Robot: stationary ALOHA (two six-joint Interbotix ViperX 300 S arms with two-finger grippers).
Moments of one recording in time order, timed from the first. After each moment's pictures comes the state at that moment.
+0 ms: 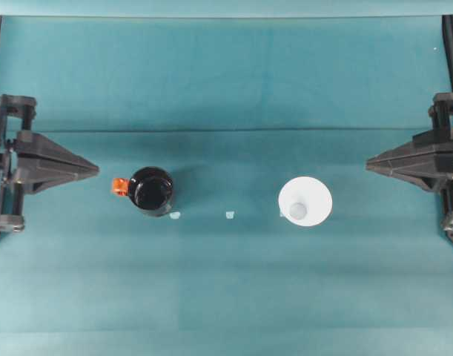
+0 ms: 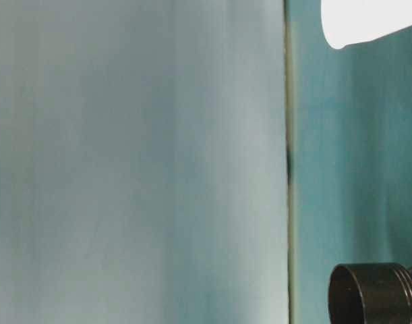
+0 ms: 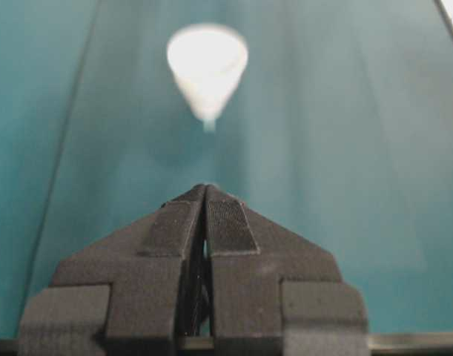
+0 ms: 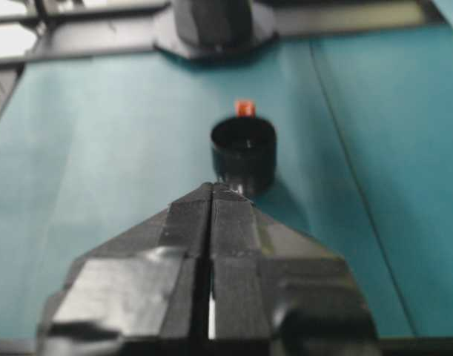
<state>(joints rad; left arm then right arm) 0.00 -0.85 1.02 0.01 0.13 -0.02 -0.02 -0.98 1.11 0.00 0.07 0.10</state>
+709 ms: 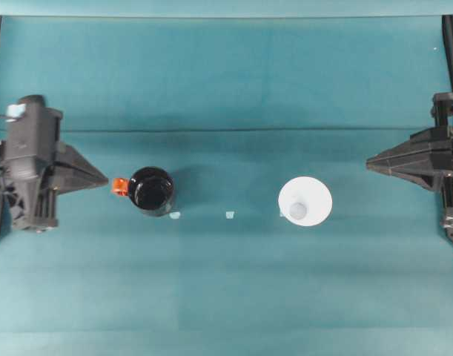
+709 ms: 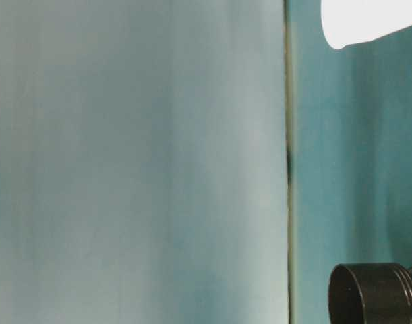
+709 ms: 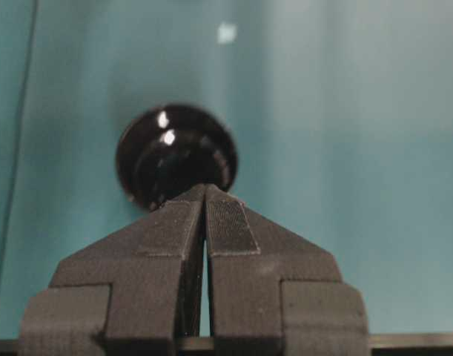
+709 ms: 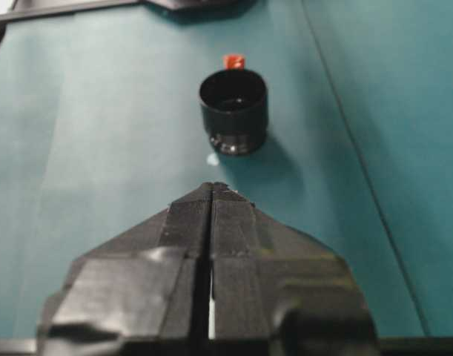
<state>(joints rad) 0.04 -0.66 0.94 0.01 0.40 -0.02 -0.03 -0.98 1.11 0.00 0.14 0.12</state>
